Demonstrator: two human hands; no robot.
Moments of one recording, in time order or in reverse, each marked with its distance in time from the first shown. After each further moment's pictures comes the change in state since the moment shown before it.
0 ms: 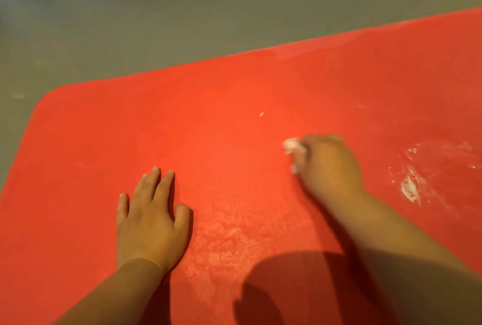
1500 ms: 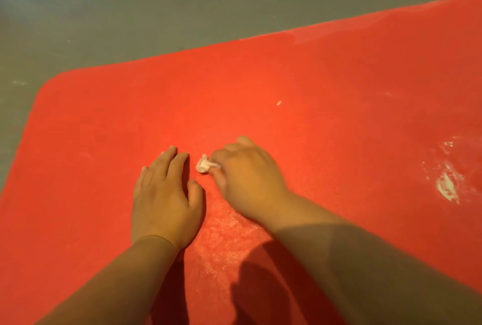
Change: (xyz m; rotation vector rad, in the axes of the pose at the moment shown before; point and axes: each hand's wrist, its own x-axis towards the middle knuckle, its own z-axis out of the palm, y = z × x) left_hand 0.024 0.004 -0.004 -0.094 0.081 0.092; right_hand -0.013 -0.123 0.054 0.195 -0.093 -0.465
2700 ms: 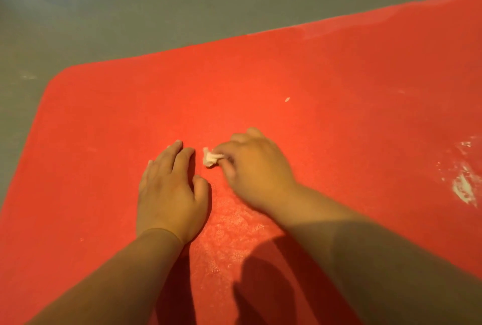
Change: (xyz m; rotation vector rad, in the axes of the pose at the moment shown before) left_hand 0.003 0.001 -0.001 0.001 -0.010 -0.005; right_hand 0.008 0.011 0.006 0.026 0.000 0.017
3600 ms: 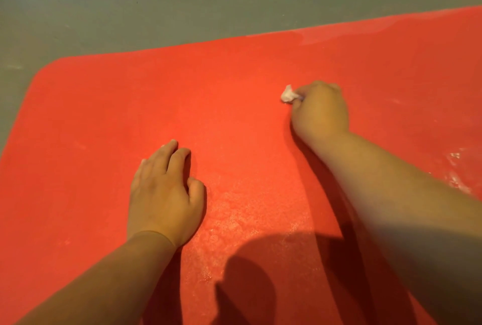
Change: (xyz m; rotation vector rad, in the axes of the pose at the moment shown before) left_hand 0.003 0.001 -0.001 0.014 -0.012 -0.003; right_hand 0.049 0.101 -0.051 -0.262 0.152 0.476
